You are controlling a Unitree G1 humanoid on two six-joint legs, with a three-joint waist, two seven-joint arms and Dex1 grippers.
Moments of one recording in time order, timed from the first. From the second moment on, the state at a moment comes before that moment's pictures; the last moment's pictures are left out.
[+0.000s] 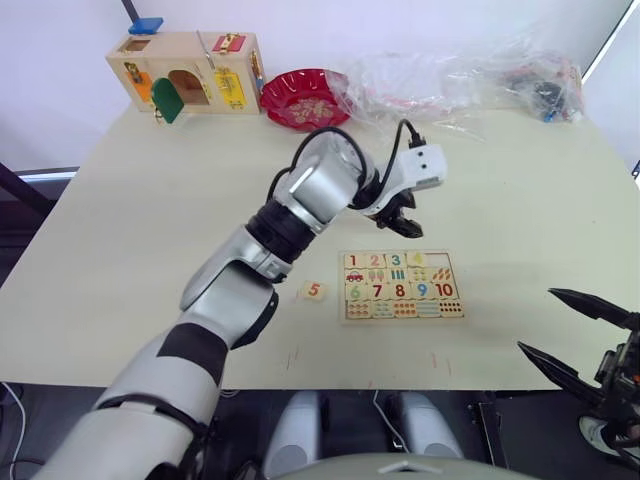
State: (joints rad) left arm -1.19 0.23 -0.48 0.37 -0.01 0.74 -1.19; right arm 0.63 -0.61 -0.64 -0.63 0.69 0.10 1.06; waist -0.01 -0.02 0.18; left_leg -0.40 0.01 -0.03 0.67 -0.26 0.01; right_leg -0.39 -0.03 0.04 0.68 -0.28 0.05
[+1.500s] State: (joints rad) left arm -1.13 0.12 -0.43 0.98 0.14 -0.04 -1.14; right arm 0.69 -0.57 -0.64 -0.67 0.69 0.08 1.04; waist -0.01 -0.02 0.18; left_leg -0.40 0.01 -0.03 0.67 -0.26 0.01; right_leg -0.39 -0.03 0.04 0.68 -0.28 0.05
